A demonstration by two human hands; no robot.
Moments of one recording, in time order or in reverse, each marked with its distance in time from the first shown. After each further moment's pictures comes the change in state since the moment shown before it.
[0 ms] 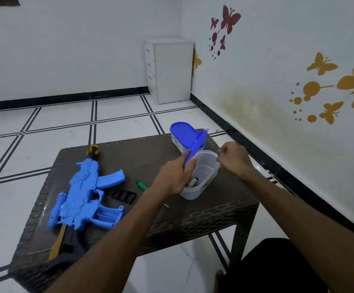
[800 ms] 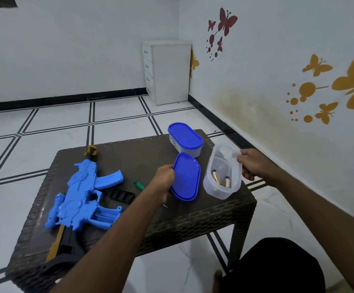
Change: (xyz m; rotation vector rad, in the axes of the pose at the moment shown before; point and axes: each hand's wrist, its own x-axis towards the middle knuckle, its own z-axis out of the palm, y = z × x) left_hand -0.008 0.007 -0.005 -0.865 -0.068 -0.663; right_hand -0.014 0.046 -0.050 0.239 -0.274 -0.008
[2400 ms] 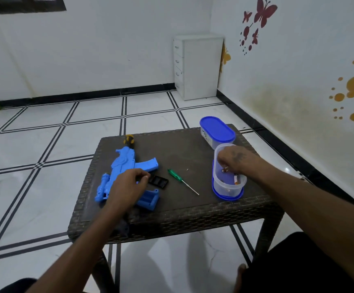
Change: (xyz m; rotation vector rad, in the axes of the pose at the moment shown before) left_hand -0.054 -0.066 -0.164 0.780 0.478 0.432; right_hand 0.011 -0.082 0.103 -0.948 -0.220 -0.199
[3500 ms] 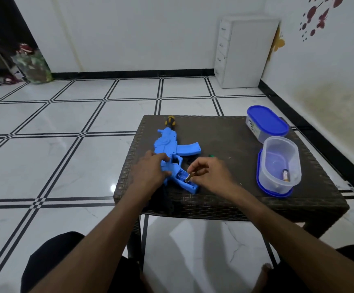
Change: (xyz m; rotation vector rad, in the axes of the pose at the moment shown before) left_hand -0.012 -0.052 -0.023 0.294 -0.028 -0.118; right_hand -0.048 -0.167 0.056 0.951 0.063 -0.330
